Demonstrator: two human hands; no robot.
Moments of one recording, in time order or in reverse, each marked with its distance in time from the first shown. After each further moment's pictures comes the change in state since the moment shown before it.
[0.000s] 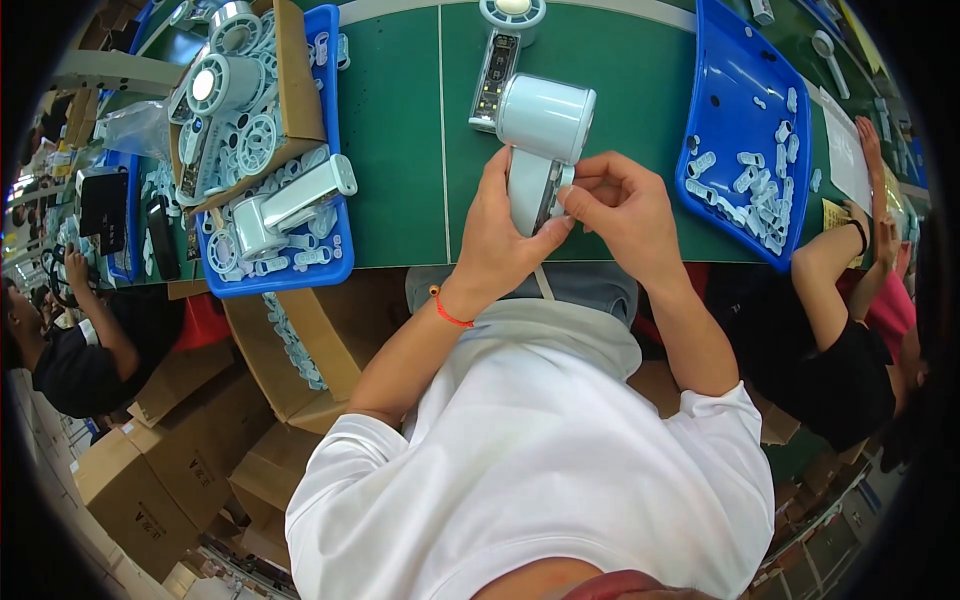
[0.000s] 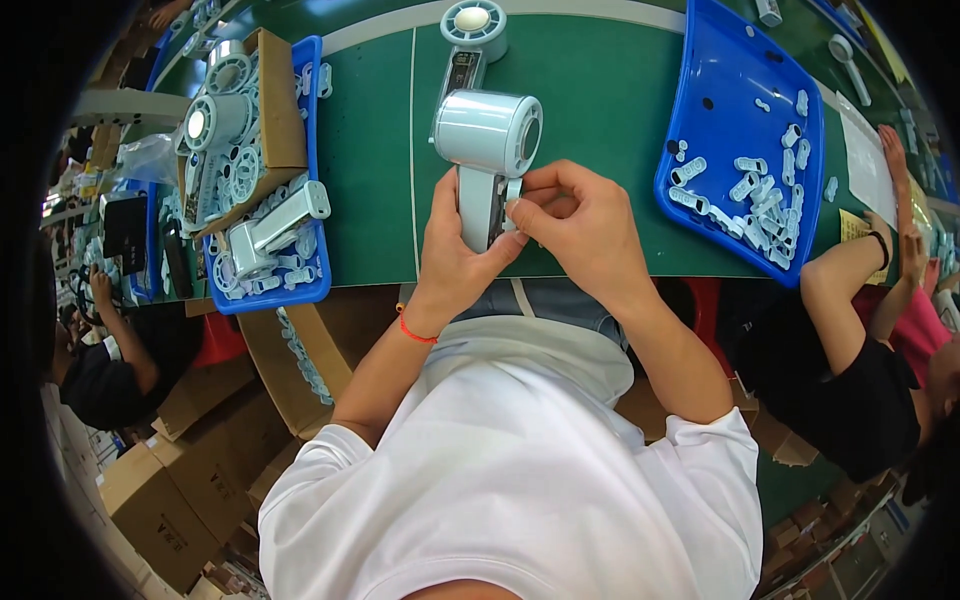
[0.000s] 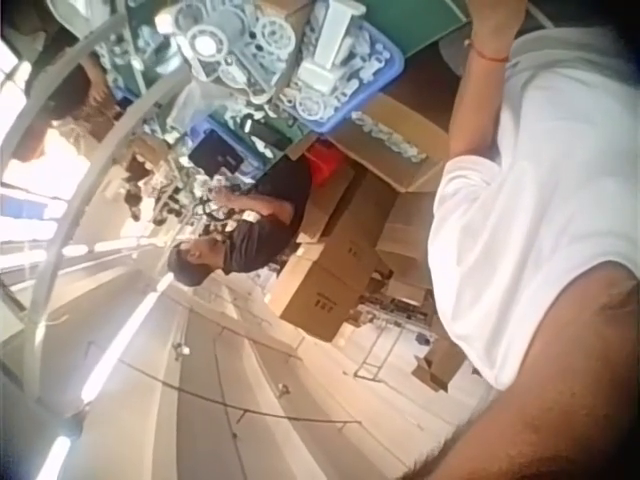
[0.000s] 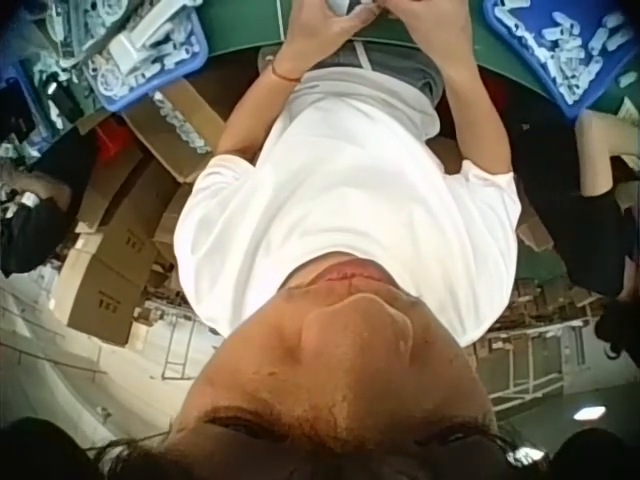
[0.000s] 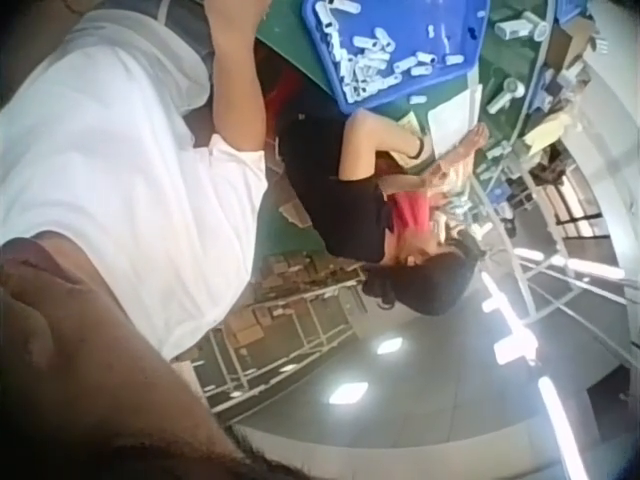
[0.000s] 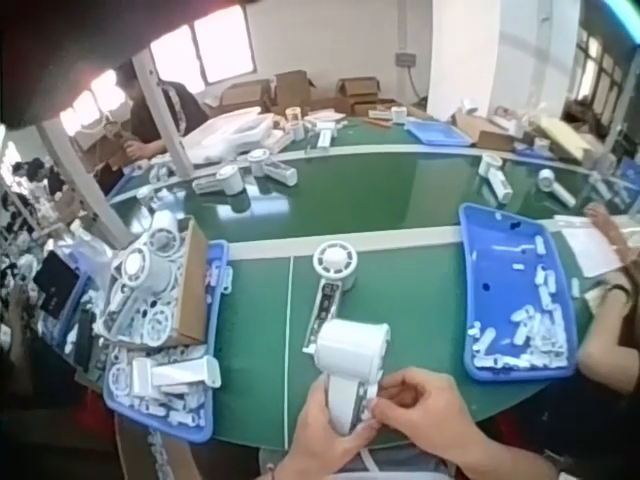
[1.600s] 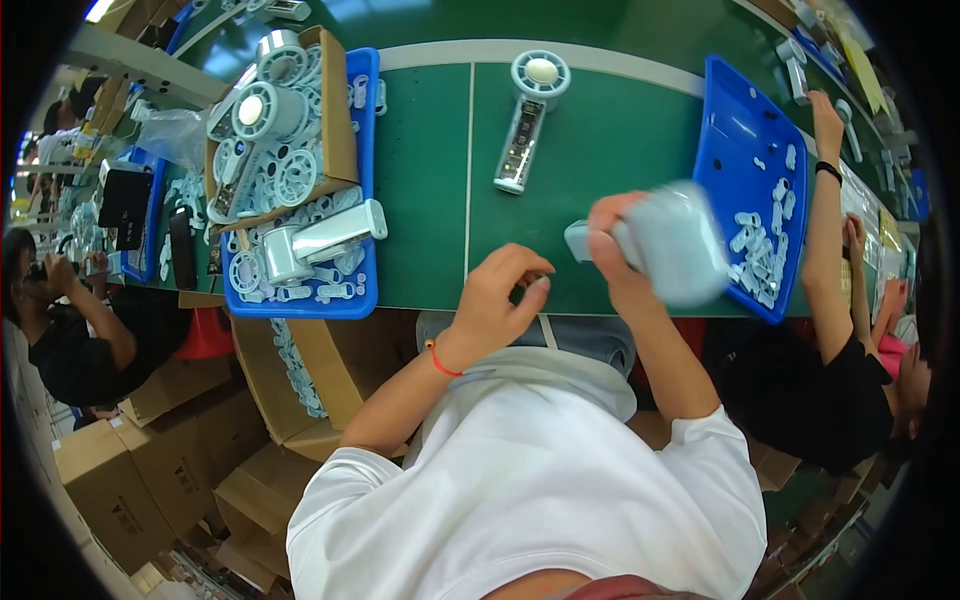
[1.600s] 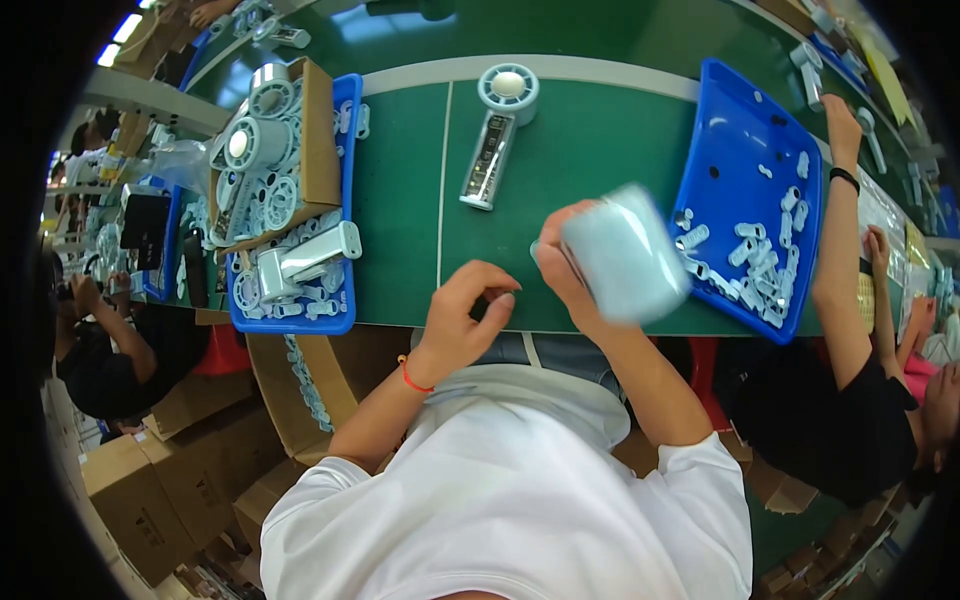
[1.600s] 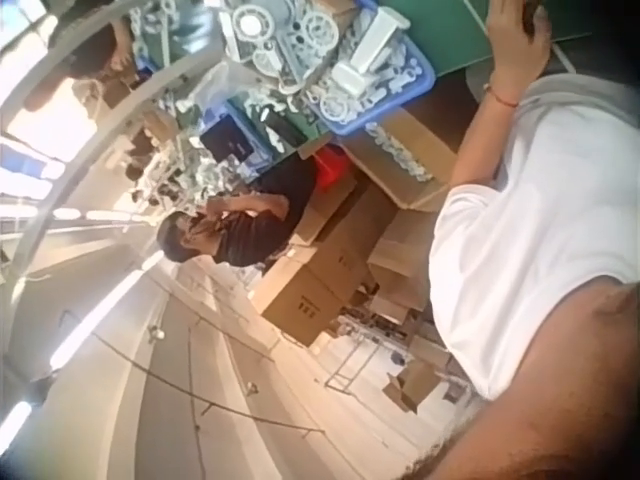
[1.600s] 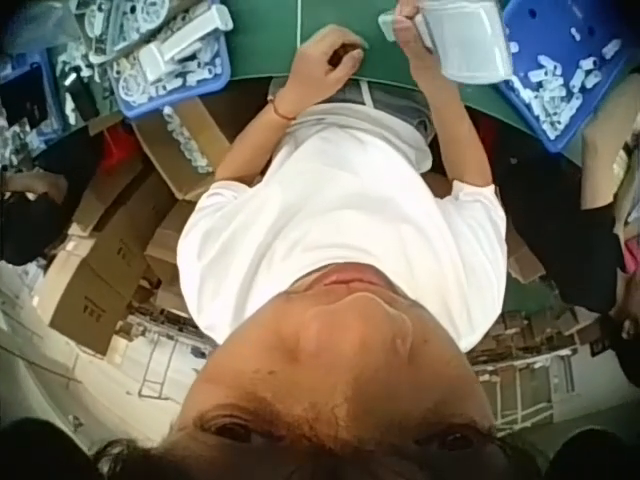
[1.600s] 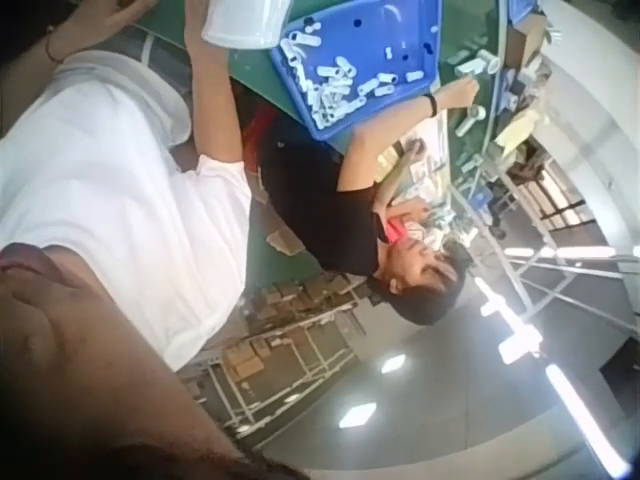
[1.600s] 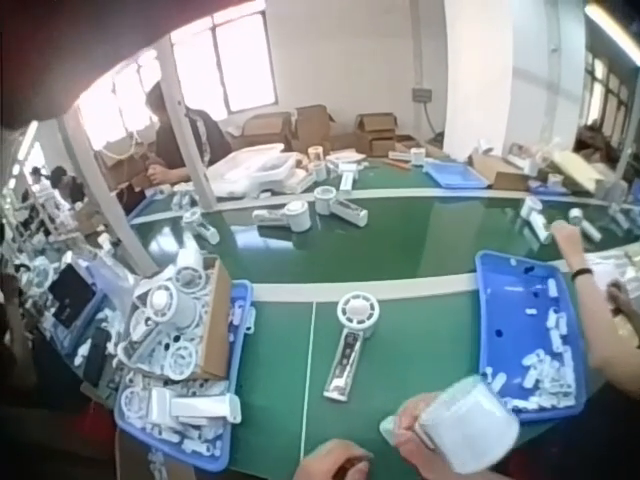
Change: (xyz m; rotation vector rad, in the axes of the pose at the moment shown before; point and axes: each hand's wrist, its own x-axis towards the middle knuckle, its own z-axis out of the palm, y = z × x) left_hand -0.013 -0.002 -0.022 0.190 -0.062 0.130; right_hand 0.018 0.012 0.000 -0.157 0.079 -0.616
